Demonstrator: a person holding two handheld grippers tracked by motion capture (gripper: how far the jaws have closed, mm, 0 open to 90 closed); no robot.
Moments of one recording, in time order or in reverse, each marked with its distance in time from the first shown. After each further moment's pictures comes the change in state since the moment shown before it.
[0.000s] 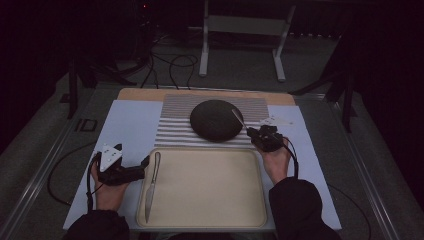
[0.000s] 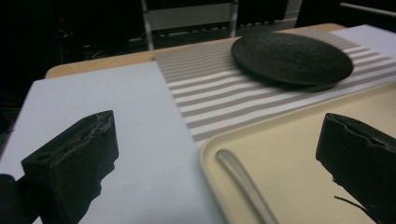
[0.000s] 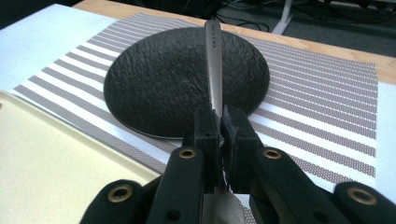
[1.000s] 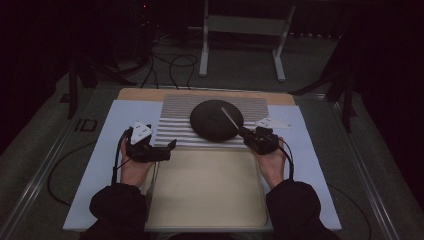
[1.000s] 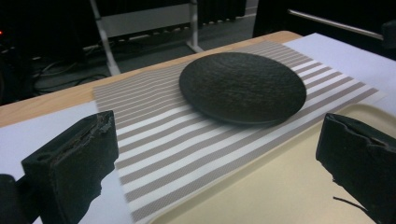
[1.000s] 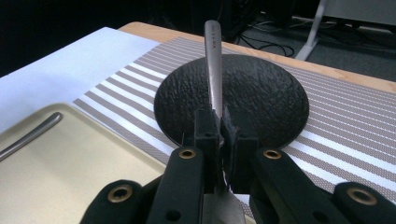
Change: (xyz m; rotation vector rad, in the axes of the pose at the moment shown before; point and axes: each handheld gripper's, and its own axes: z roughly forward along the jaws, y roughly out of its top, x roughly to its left) left arm -0.036 0.056 0.057 0.026 -0.147 0.073; right arm 0.027 0.010 -0.015 -0.077 0.098 -0.034
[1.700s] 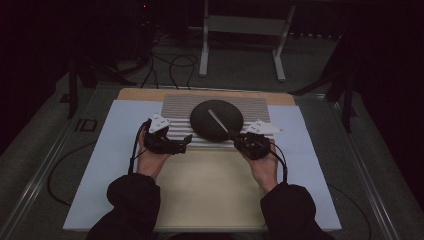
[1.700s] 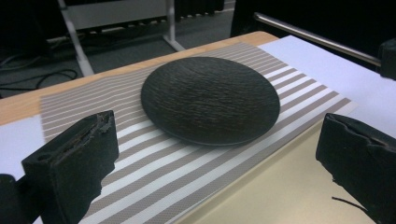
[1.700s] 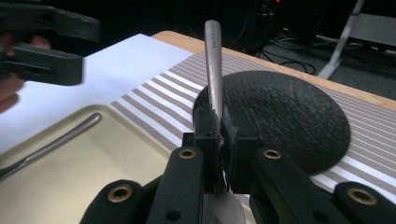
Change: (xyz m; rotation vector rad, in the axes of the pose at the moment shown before) left arm -0.018 0.020 0.039 0.038 -0.095 -0.027; right arm 0.035 0.004 -0.002 -0.048 0.083 -0.068
